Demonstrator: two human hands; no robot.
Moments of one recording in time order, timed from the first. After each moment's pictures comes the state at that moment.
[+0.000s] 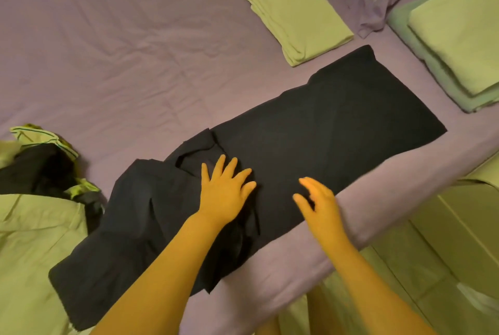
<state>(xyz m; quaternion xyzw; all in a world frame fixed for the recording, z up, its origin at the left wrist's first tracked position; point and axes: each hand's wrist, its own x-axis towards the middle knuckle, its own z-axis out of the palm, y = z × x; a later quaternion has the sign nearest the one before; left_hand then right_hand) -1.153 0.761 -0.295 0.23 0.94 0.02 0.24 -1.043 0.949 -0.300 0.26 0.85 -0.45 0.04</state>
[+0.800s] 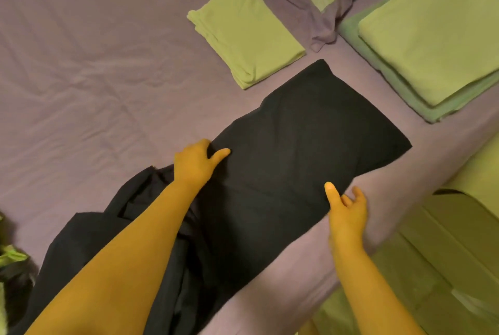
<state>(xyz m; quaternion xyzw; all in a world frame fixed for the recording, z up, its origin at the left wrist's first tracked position) -1.274 0.864 -0.318 0.11 0.96 0.14 0.20 -1.072 1.059 -0.325 0.56 0.53 -0.61 -0.16</state>
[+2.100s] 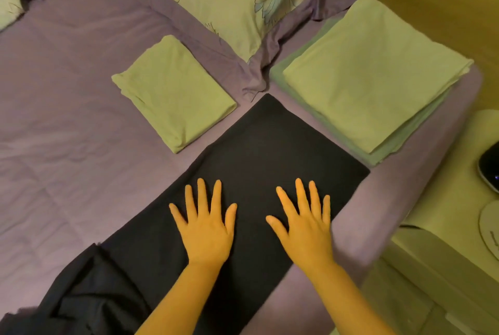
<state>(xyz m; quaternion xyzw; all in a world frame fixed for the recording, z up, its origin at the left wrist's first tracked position) -1.218 1.010 -0.352 0.21 0.97 0.03 0.09 -1.113 1.167 -0.343 0.26 0.96 -0.11 0.04</state>
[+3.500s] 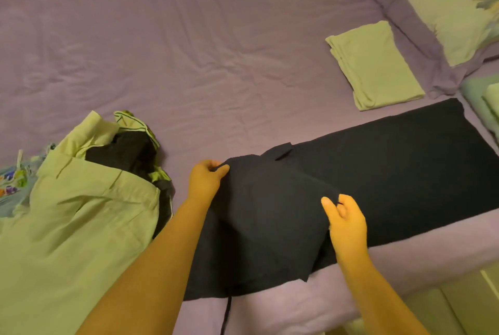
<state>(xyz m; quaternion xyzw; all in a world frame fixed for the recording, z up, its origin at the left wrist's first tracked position) -1.221 0.633 -0.240 -0.26 0.83 0.45 0.18 -1.105 0.878 -0.236 0.38 0.75 -0.54 0.04</state>
